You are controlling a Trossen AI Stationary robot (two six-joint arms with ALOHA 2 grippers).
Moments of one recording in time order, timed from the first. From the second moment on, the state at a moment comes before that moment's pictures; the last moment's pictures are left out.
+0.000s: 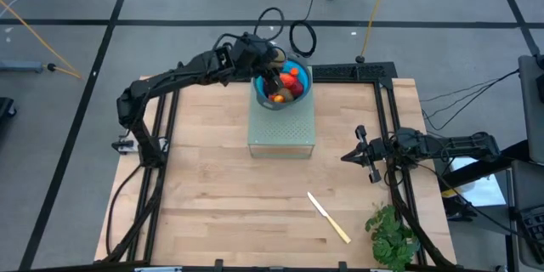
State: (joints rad) left arm 0.37 1.75 1.84 -0.63 -0.26 0.05; right arm 0.05 0.16 0.09 0.05 -0.18 -0.02
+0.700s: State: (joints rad) left arm 0.39 1.90 1.84 -0.63 -0.27 0.15; right arm 0.05 0.16 0.09 0.04 -0.18 0.00
